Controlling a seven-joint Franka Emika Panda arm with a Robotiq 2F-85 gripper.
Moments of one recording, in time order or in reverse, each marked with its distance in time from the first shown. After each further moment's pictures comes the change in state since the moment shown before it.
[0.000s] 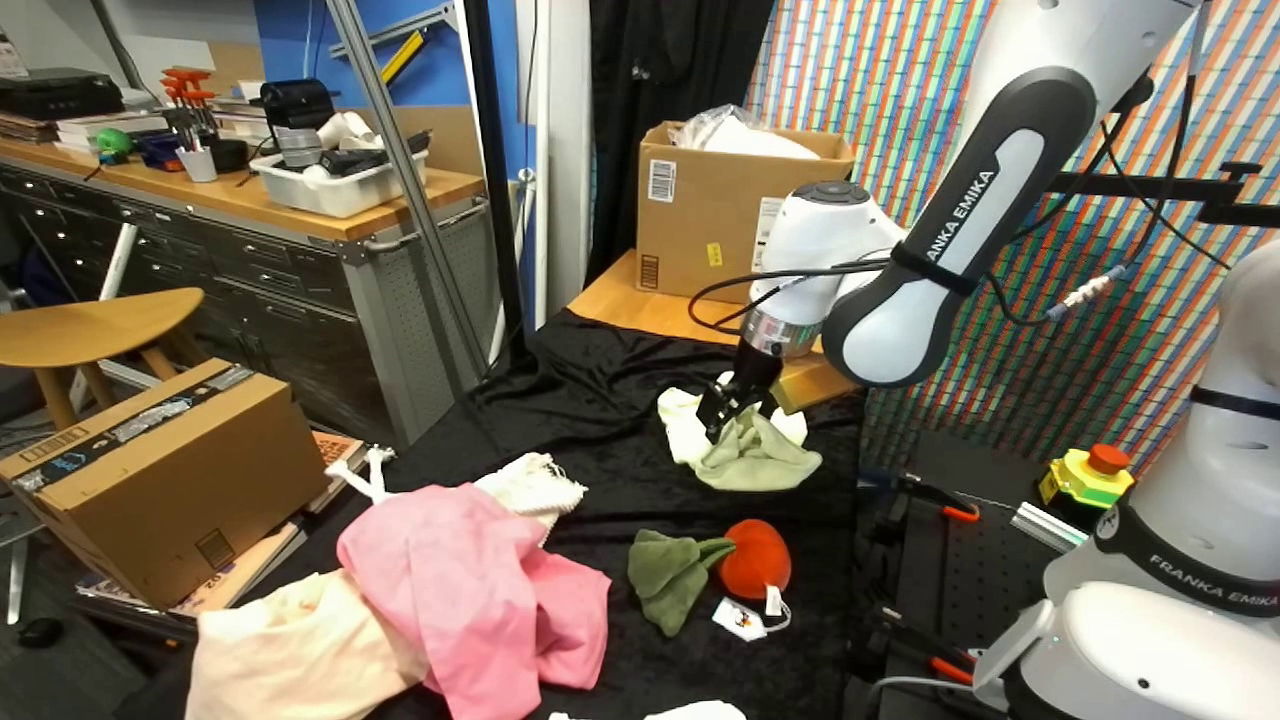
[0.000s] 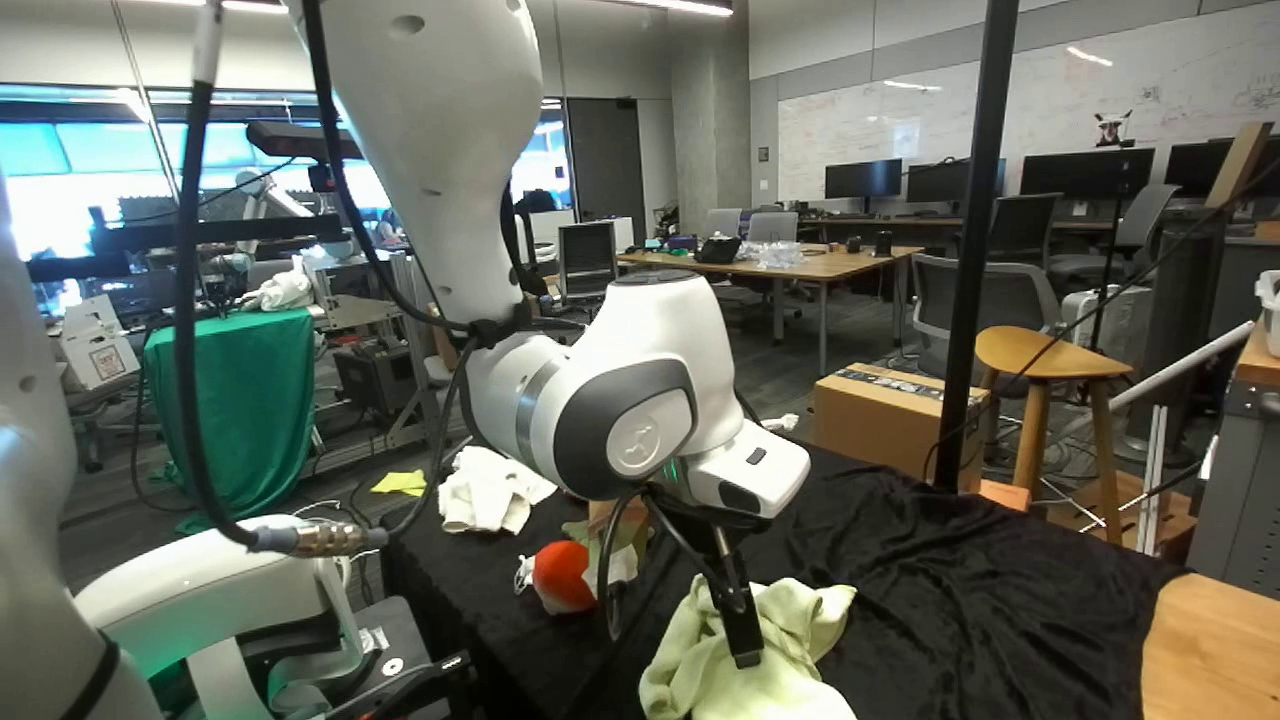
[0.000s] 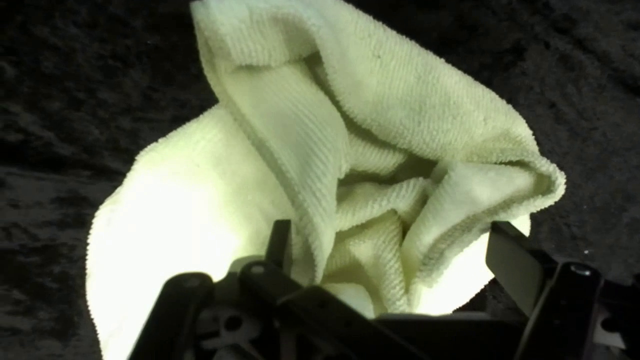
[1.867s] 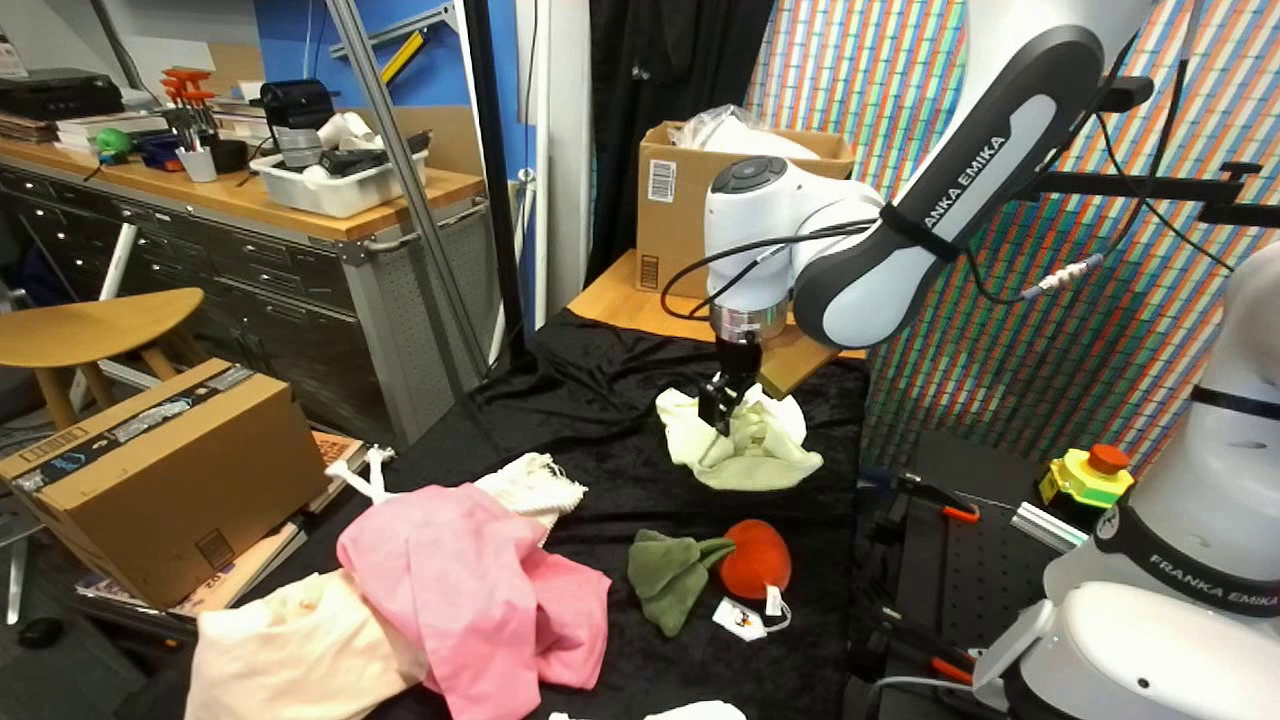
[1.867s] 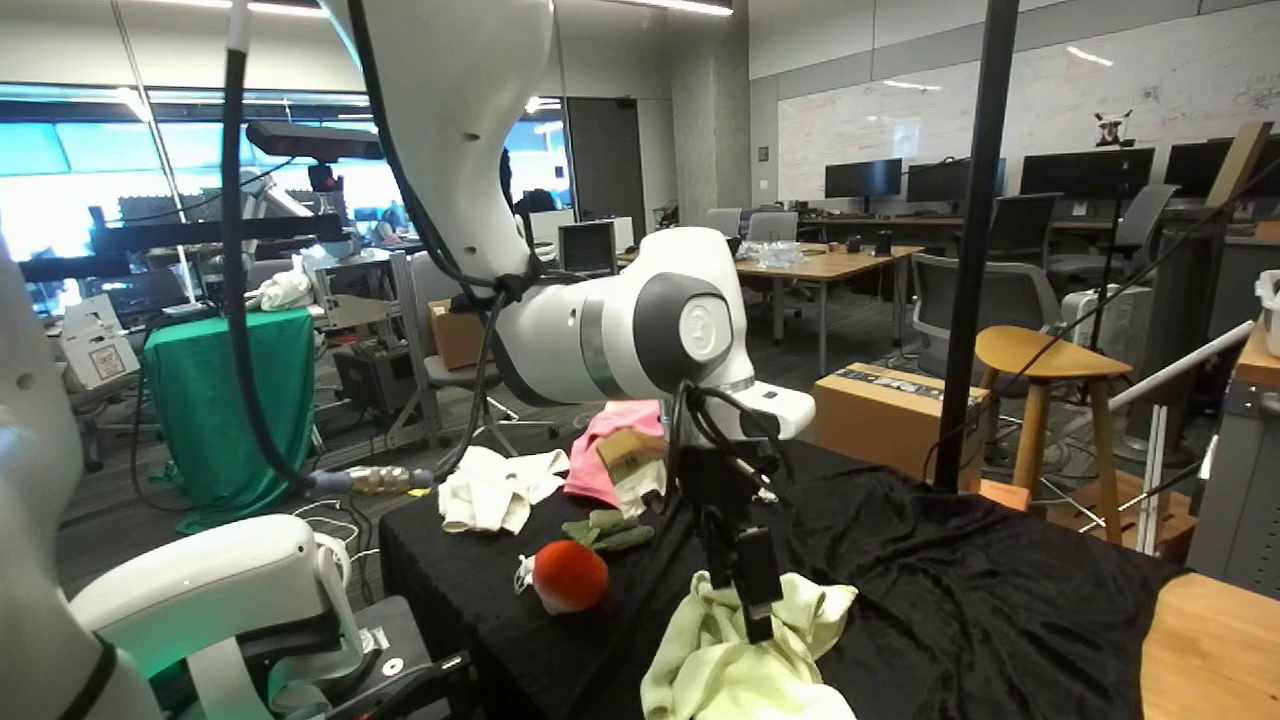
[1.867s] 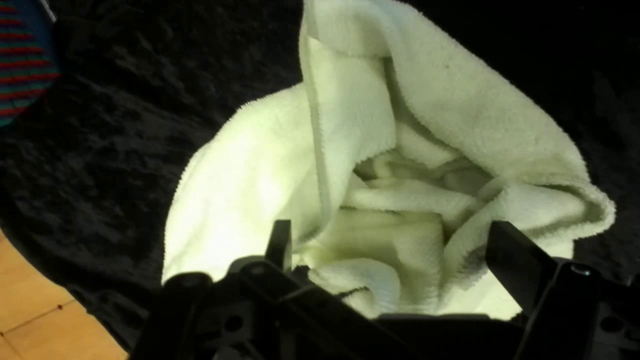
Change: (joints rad) arm -0.041 -0.027 0.091 0.167 -0.271 -0.451 0.113
